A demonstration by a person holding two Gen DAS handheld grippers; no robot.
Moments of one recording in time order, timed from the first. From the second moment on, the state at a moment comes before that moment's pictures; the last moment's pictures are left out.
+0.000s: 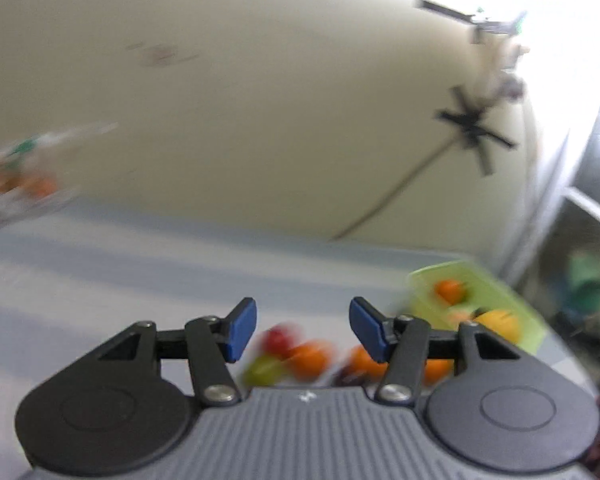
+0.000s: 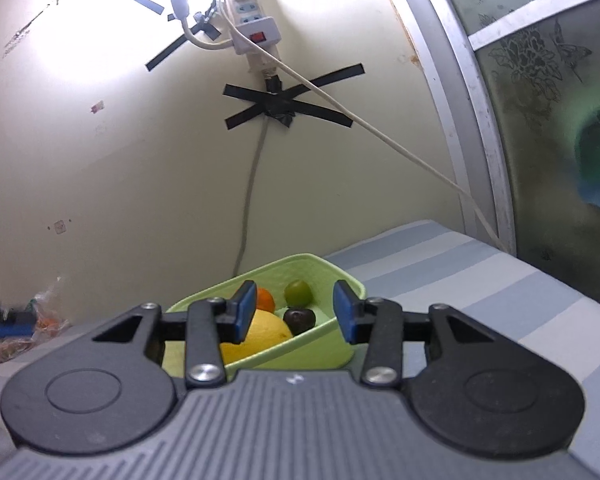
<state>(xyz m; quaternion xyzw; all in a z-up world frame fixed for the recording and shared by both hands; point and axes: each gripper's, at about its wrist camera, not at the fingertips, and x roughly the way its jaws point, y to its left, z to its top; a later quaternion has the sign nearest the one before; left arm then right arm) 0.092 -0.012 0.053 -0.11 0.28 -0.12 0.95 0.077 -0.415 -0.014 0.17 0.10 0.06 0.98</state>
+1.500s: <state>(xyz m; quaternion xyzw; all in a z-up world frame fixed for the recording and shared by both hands) 0.007 -0.045 -0.001 0.00 0.31 -0.25 0.92 0.024 -0.222 -0.023 -0.08 0.22 0.25 0.94</state>
